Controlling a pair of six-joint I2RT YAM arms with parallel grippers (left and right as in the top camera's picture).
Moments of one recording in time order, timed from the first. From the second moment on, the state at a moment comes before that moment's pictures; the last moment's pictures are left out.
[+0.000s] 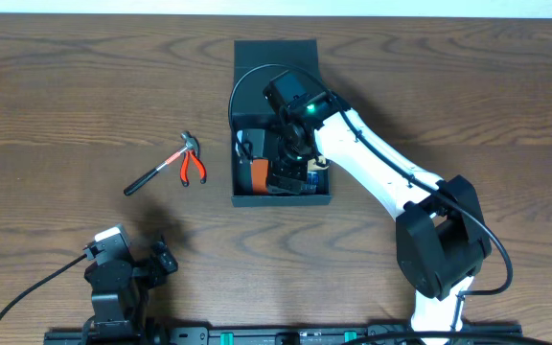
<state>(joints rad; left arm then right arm) 0.02 0.01 0.18 -0.81 -0.13 -0.32 0.60 2.00 1.60 -0.98 -0.30 -0.80</state>
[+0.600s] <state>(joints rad) 0.02 0.01 0.18 -0.81 -0.13 -0.32 0.59 1.99 1.62 -1.10 0.00 -0.68</state>
